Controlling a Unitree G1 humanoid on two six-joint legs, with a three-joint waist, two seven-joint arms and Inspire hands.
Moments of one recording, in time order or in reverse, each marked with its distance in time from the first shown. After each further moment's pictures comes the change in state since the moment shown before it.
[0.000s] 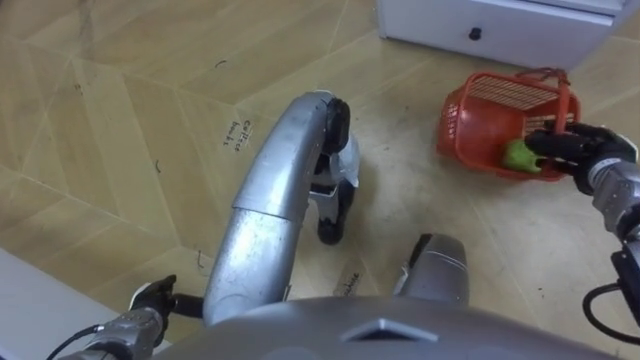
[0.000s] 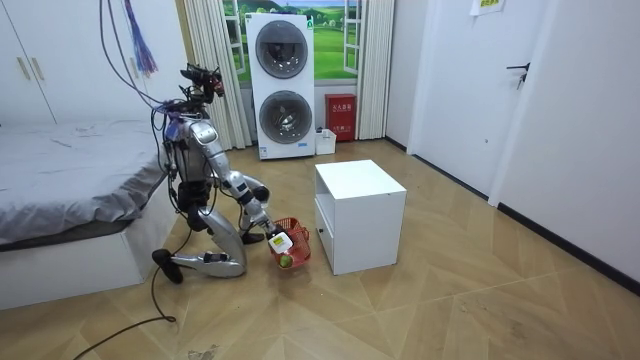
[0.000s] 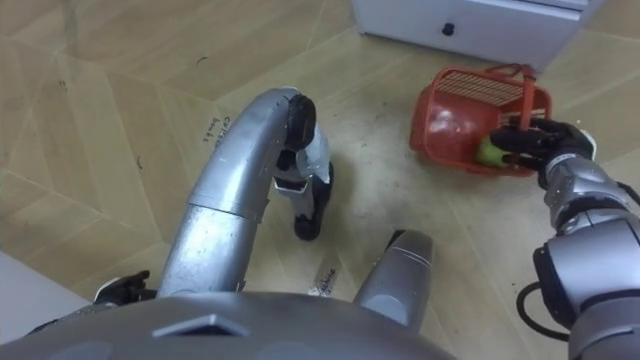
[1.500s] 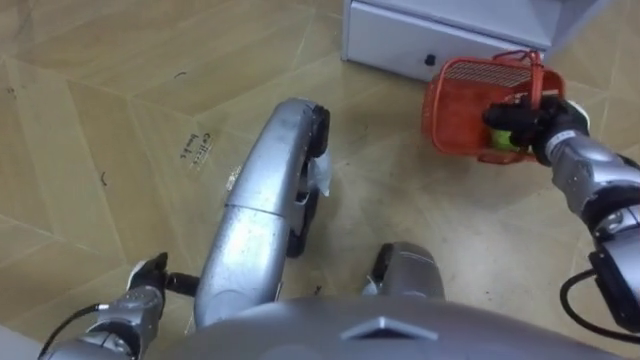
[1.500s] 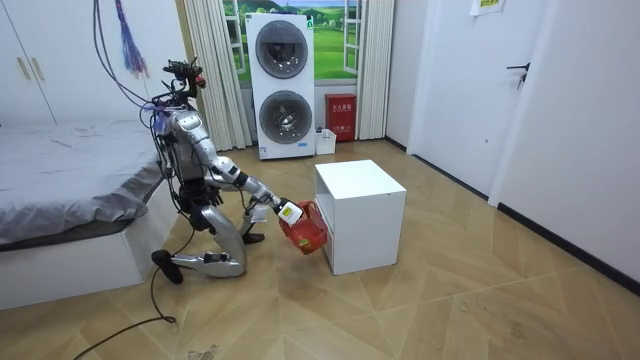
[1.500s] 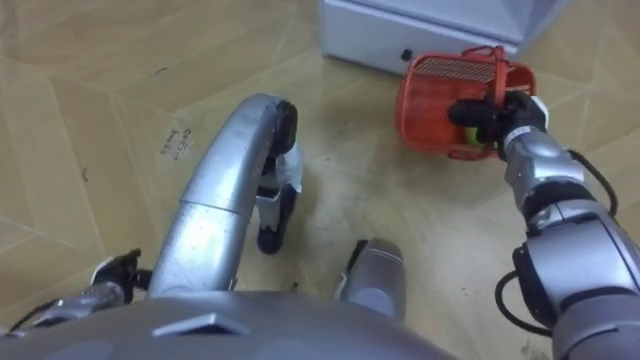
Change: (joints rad) left arm -0.099 -0.017 0.118 -0.022 0.092 -0.001 0.071; right arm 0.004 0.061 -0.010 -0.294 -0.121 0.027 -0.065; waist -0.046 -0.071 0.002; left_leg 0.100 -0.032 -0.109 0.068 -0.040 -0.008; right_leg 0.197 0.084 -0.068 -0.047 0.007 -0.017
